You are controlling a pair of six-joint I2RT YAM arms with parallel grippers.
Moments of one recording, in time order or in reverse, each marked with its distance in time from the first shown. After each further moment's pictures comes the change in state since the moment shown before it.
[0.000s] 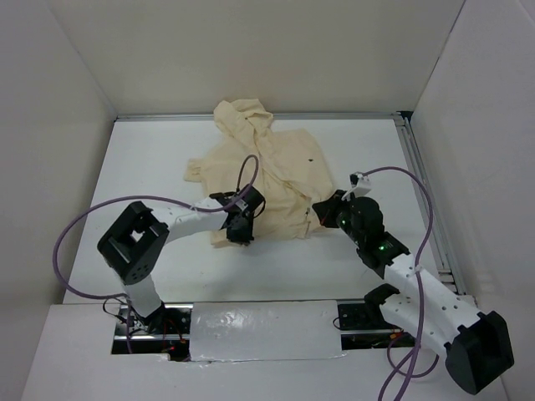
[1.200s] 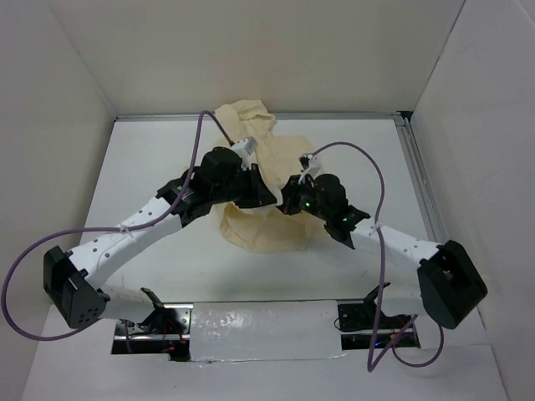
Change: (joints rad) left arm -0.003 -0.409 0.175 0.114 0.254 -0.072; right arm 0.145 0.435 0.223 0.292 -0.281 -0.005
